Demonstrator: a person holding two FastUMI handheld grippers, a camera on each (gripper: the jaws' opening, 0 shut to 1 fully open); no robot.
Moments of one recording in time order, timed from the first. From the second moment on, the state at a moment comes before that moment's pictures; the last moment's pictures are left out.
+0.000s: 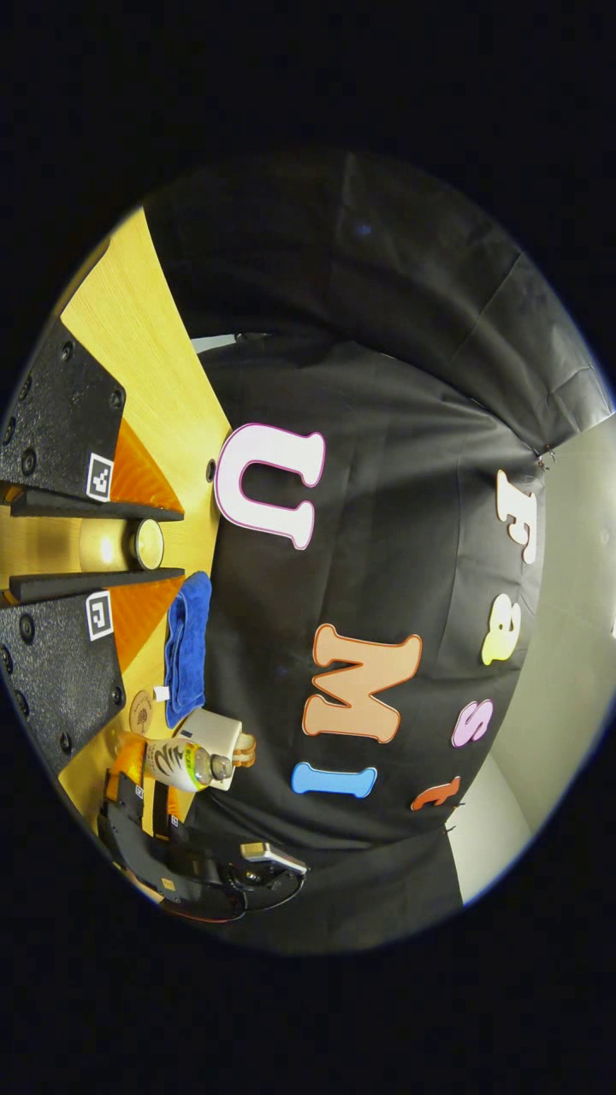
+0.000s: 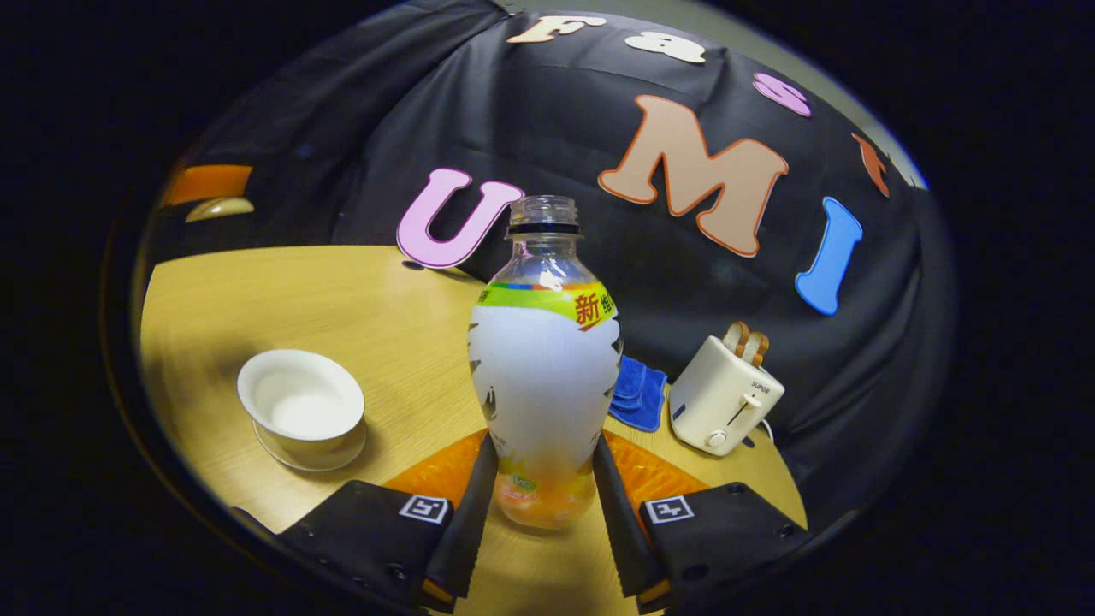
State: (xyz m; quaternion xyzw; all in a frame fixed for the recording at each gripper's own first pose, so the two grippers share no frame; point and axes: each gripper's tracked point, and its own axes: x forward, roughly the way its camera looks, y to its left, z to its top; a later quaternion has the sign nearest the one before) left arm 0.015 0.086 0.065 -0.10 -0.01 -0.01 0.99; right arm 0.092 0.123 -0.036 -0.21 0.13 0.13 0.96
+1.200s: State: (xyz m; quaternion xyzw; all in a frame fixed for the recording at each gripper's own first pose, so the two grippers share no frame) left arm 0.015 0.083 0.063 -0.10 -0.01 -0.01 0.99; right arm 0.197 0.097 -0.040 -0.01 0.10 0.04 0.99
